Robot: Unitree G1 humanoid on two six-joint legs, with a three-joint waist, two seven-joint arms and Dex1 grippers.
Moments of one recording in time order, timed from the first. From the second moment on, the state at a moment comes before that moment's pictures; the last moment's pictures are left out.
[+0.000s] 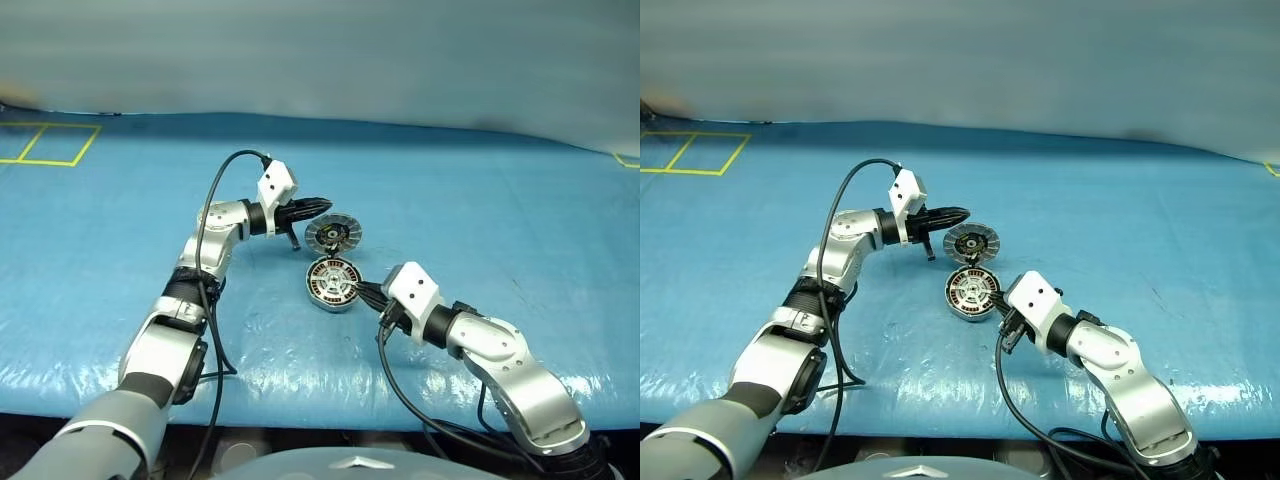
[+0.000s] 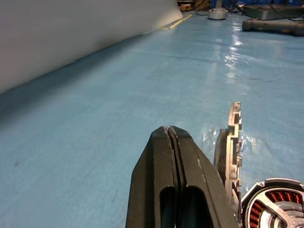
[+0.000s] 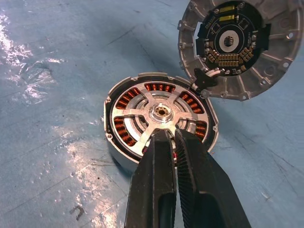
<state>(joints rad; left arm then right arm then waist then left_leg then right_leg) -0.80 0.25 -0.16 0.67 -0.18 -0.03 -1.07 0.08 -0.54 0.18 -0.64 0.15 0.58 0.54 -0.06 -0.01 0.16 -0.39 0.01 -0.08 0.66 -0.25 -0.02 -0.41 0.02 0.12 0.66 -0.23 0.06</state>
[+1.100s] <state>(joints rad) -0.47 0.39 -0.31 0.22 -0.15 0.00 -1.26 0.04 -0.52 0.12 -0.64 0.17 0.56 0.50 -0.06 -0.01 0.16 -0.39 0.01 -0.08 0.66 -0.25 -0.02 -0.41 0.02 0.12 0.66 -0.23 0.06</state>
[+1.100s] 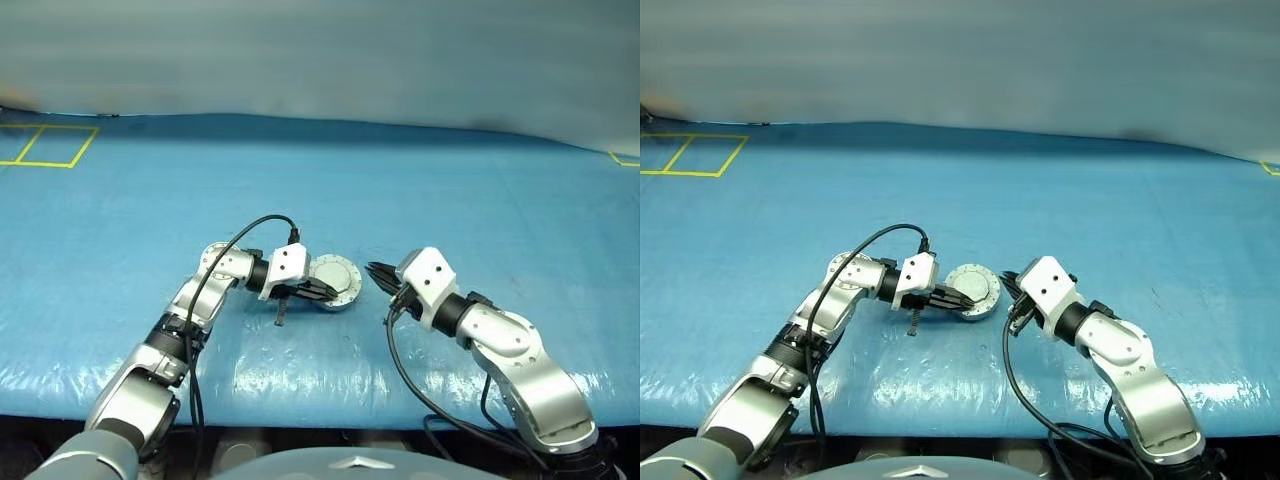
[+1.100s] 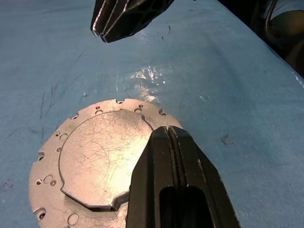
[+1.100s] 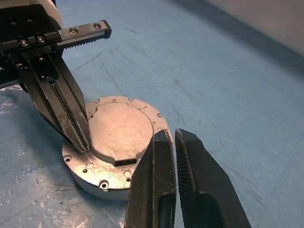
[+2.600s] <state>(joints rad) 0.12 0.57 -0.05 -0.41 -0.37 0.28 -0.85 -0.16 -0.41 0.32 -0.24 0.08 0.39 0.63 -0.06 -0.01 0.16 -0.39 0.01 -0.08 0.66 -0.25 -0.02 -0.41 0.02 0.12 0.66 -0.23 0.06</state>
